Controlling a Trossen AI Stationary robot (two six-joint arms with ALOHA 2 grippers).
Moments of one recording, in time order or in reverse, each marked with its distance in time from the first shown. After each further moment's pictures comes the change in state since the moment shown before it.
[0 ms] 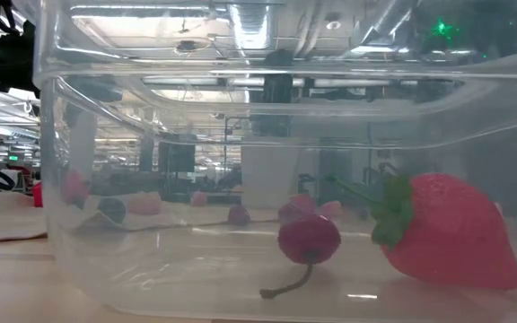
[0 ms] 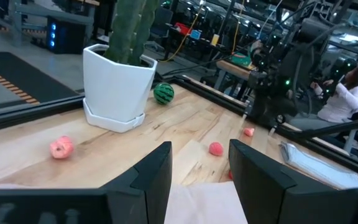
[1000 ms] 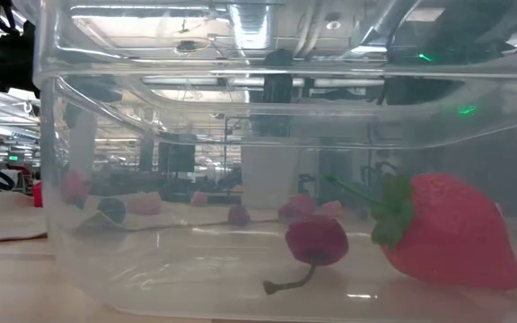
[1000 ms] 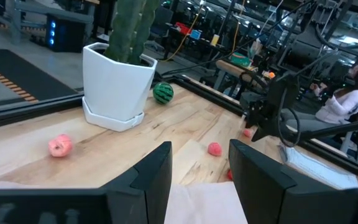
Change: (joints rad) left arm 0.000 0.000 0.000 -0.003 0.001 -0.012; right arm 0.007 0.267 0.000 0.126 -0.040 -0.082
